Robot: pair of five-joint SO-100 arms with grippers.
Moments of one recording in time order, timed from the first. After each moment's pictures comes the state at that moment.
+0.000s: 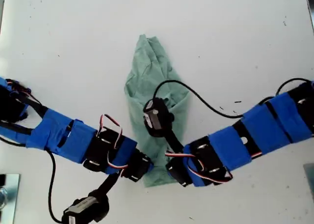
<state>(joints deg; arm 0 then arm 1) 16.3 54.1 55.2 62.6 6.9 -21.1 66.5 57.0 71.5 -15.8</state>
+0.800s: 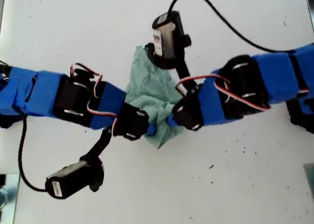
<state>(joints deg) 2.7 76.1 59.2 71.1 13.4 -1.3 94.3 66.2 80.7 -35.9</state>
